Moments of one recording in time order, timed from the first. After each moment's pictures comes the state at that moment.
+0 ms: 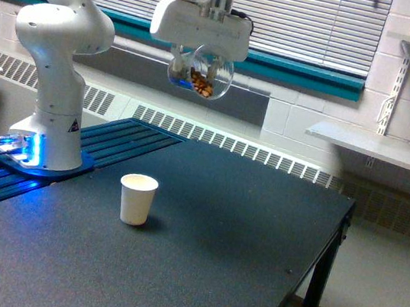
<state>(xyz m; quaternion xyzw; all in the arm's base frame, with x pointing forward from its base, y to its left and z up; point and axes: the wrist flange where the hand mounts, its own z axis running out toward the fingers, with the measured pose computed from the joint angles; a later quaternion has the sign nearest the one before) 0.380 -0.044 0.449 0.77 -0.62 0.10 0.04</state>
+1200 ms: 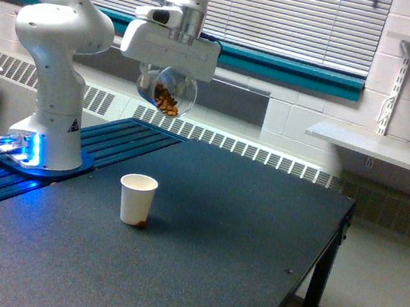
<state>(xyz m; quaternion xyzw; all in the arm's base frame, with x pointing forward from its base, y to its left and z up) 0.322 -0.041 0.395 0.77 -0.62 0.07 0.08</state>
